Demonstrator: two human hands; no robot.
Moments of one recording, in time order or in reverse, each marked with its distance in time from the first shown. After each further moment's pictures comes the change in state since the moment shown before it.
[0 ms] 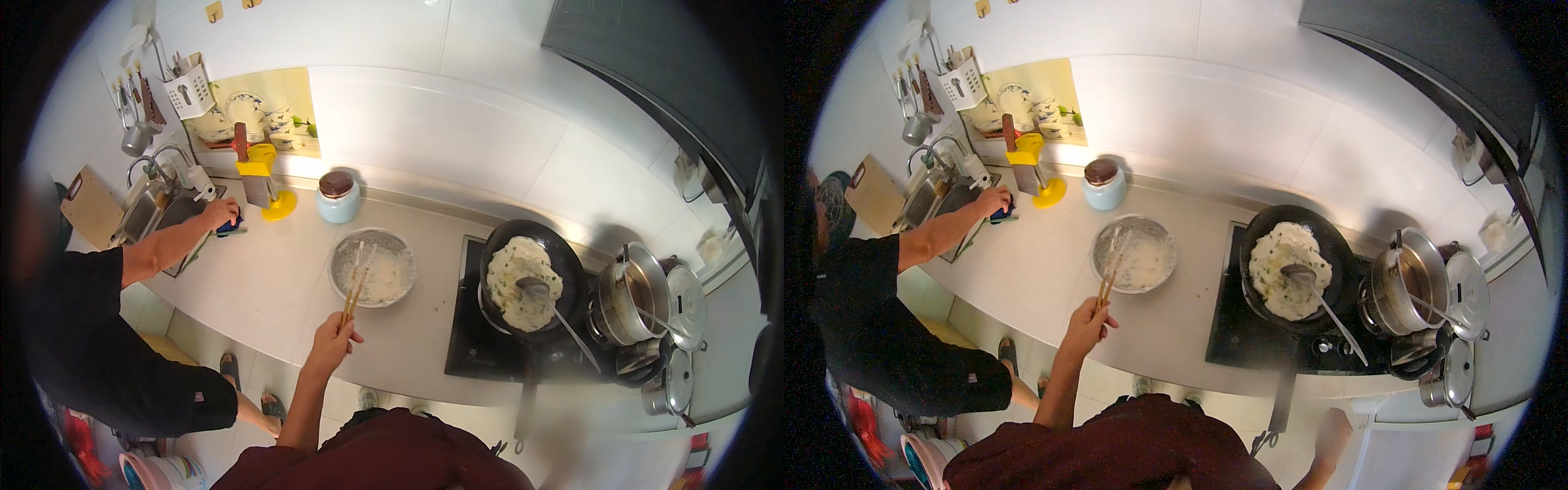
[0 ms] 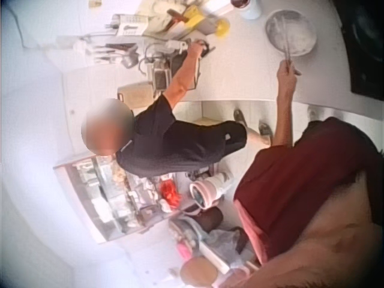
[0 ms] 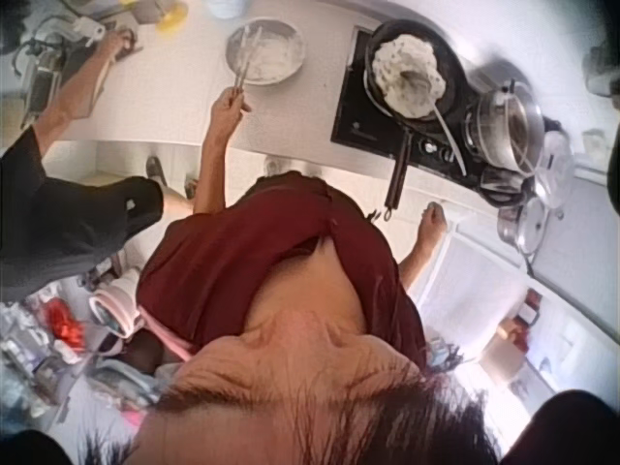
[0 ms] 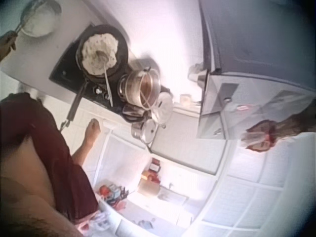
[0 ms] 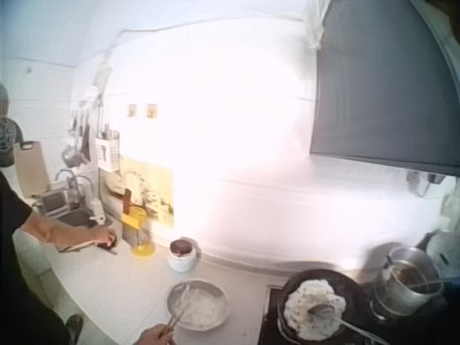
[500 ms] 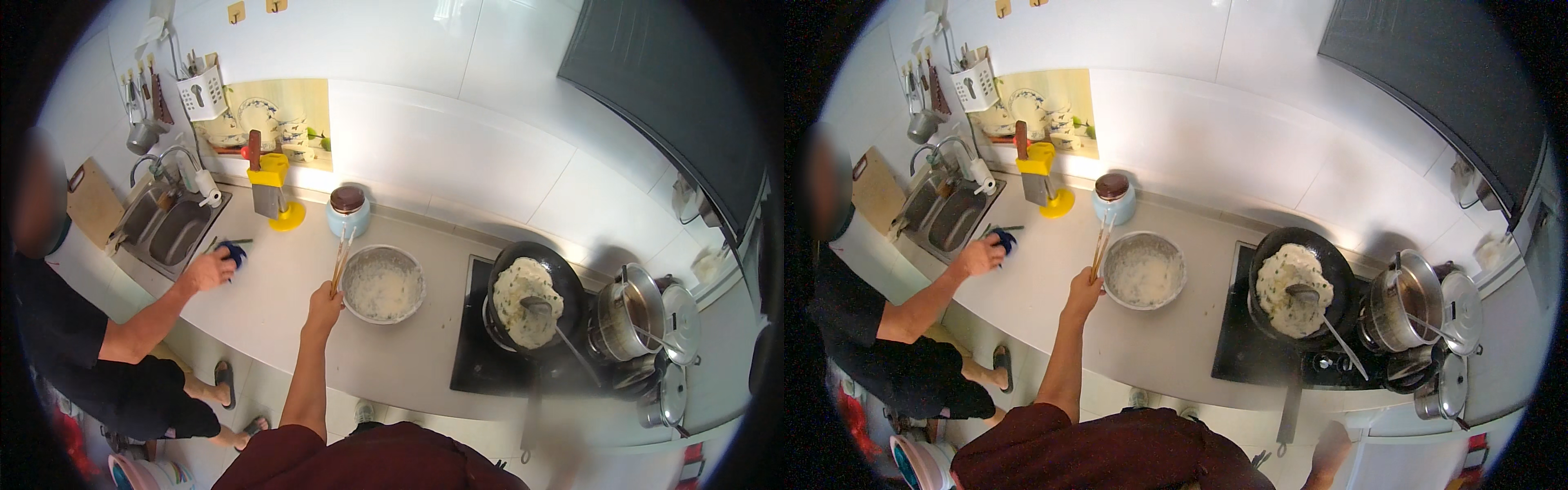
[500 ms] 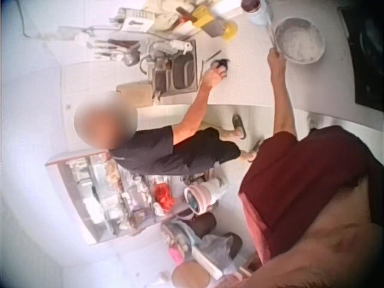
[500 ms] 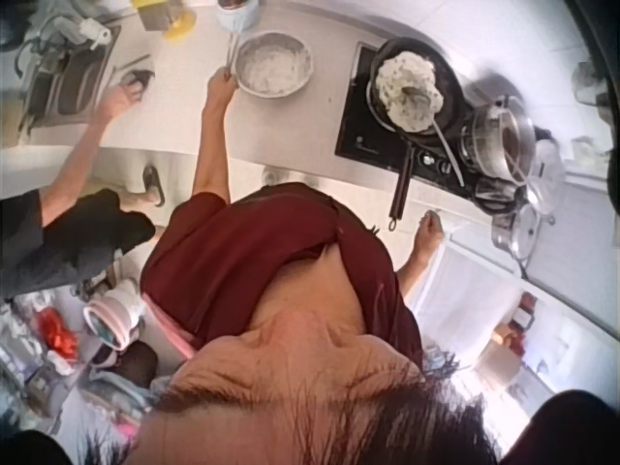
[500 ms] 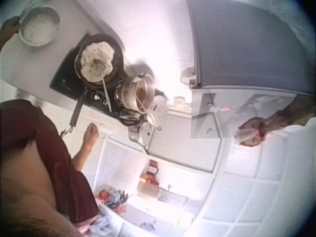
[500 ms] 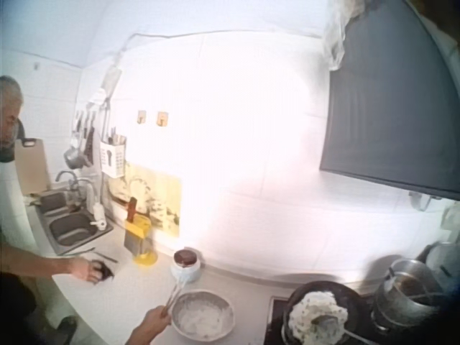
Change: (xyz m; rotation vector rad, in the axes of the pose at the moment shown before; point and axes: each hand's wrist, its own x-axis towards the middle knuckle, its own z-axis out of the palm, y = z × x) left_hand 0.133 -0.047 -0.056 0.201 0.215 0.207; right_hand 0.001 -0.073 -0.027 0.113 0.069 -0.044
